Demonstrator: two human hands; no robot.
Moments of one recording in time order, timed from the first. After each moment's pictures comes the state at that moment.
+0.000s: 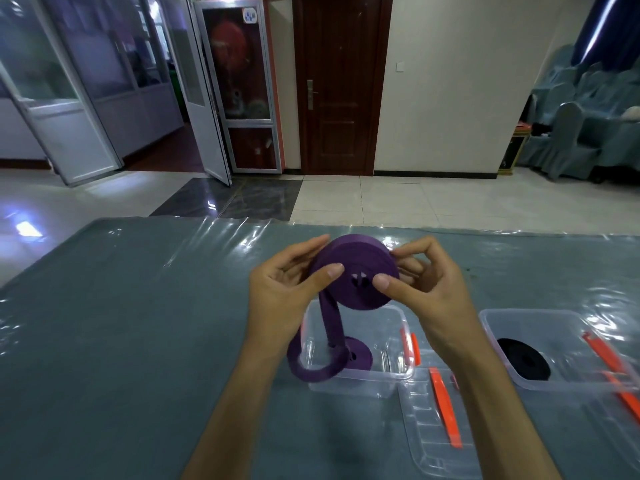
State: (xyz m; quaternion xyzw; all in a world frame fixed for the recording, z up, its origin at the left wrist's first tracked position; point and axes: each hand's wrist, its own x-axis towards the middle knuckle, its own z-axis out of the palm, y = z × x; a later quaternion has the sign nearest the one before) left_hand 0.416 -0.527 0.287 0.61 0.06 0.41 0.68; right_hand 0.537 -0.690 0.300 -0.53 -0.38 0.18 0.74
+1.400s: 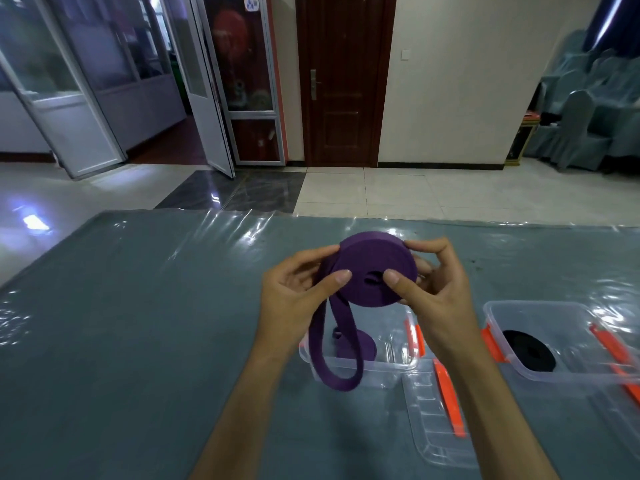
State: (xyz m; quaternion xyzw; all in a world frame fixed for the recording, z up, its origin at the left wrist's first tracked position) left_hand 0.418 -0.527 0.264 0.62 0.05 0.40 0.68; right_hand 0.538 -0.688 0.274 -0.52 -0.37 0.15 0.76
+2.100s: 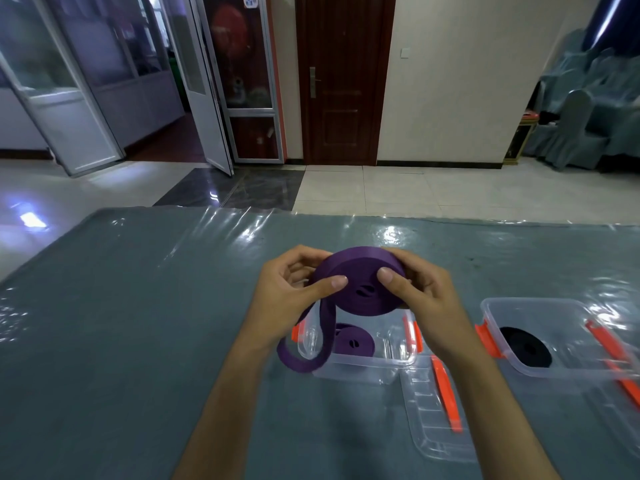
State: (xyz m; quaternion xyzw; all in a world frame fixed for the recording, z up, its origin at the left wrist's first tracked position) left_hand 0.408 -0.510 0.264 0.69 0.08 0.31 0.65; right_hand 0.536 -0.689 0.275 -0.57 -0.41 0.19 0.69
